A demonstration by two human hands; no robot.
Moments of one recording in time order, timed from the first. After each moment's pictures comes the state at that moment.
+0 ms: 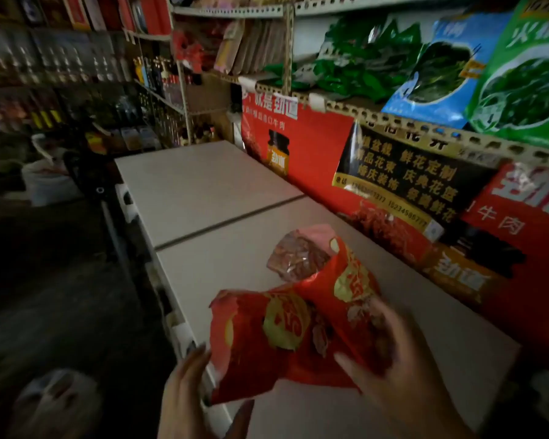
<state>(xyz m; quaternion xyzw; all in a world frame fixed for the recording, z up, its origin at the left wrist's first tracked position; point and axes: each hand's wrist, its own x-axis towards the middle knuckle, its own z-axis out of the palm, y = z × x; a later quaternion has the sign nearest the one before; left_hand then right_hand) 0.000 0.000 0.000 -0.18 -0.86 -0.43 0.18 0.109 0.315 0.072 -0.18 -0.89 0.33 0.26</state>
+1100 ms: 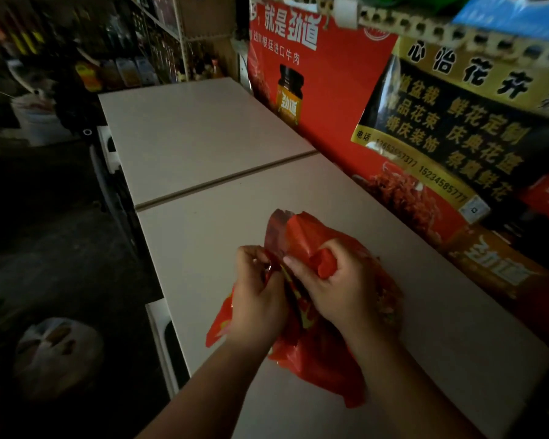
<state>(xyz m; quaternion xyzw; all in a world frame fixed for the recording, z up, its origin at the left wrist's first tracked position) -0.086 0.199 0.039 -0.08 -0.68 -0.72 -0.07 -0.050 0.333 0.046 -0.12 -0.87 0.37 0.31</state>
